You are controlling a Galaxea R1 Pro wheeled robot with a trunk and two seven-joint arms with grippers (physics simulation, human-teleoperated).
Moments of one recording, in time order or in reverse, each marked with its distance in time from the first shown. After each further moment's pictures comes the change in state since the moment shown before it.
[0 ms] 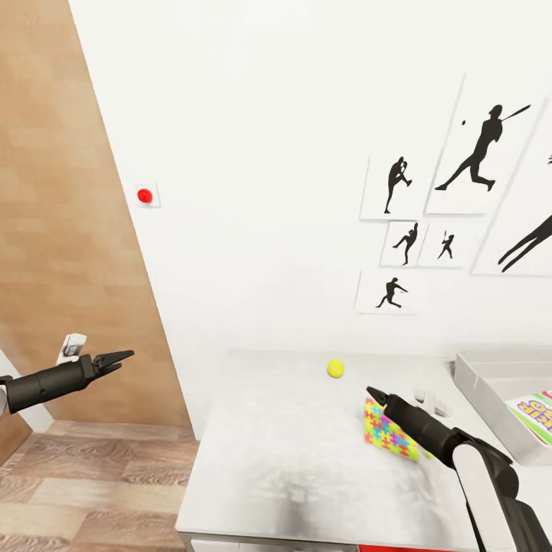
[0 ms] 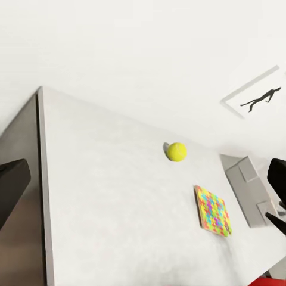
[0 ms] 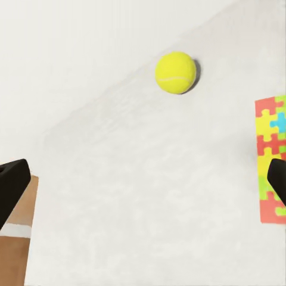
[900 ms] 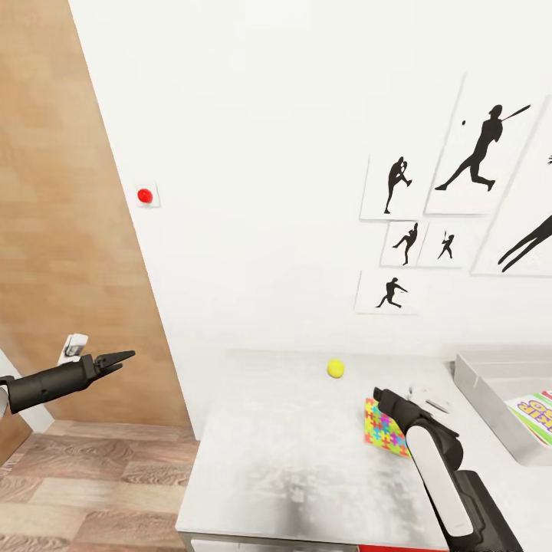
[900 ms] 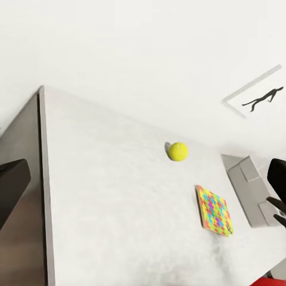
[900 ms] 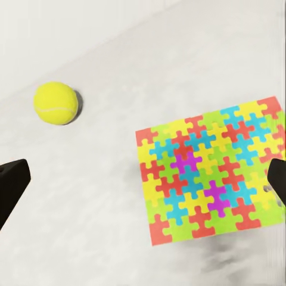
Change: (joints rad) left arm 0.000 -0.004 -0.003 0.000 0.000 -0.002 0.009; right arm -0.075 -0.009 0.273 0.013 0.009 -0.178 -0.665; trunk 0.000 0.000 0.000
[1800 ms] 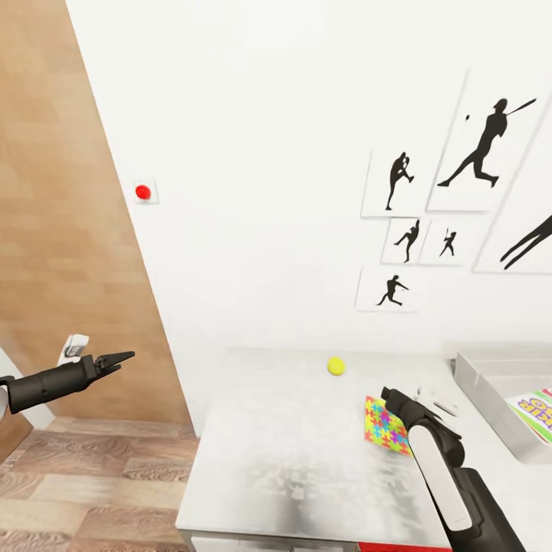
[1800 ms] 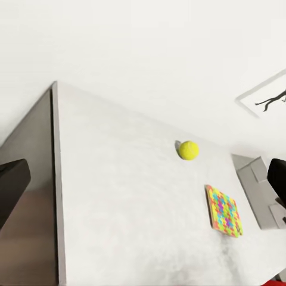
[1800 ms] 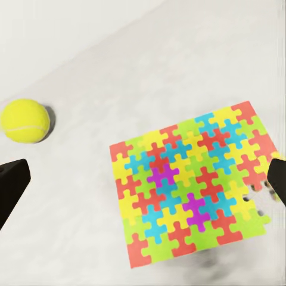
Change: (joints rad) left arm 0.000 0.000 0.000 0.000 0.001 0.000 0.033; right arm -0.013 -0.010 -0.023 0.061 0.009 -0.085 -0.008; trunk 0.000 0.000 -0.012
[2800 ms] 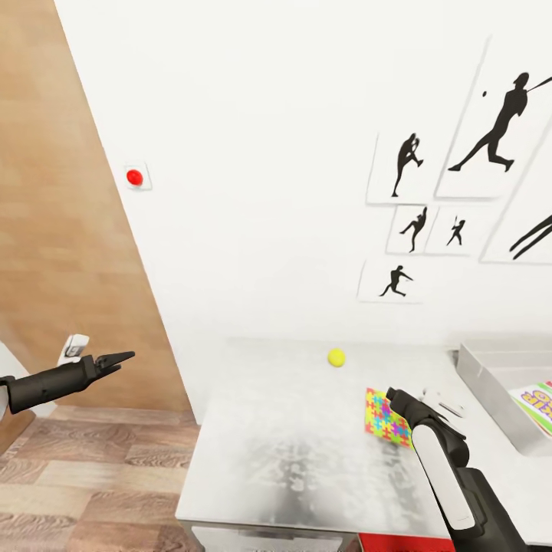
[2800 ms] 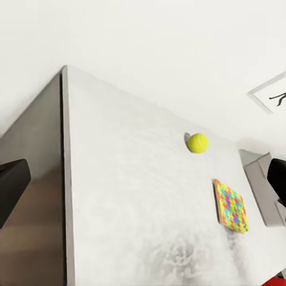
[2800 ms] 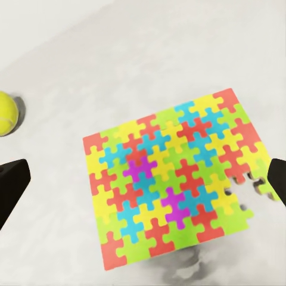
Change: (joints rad) left arm 0.000 -0.001 0.000 0.000 0.000 0.000 0.003; right arm -0.001 -0.003 -0.023 0.003 0.011 -0.001 -0.003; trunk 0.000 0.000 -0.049
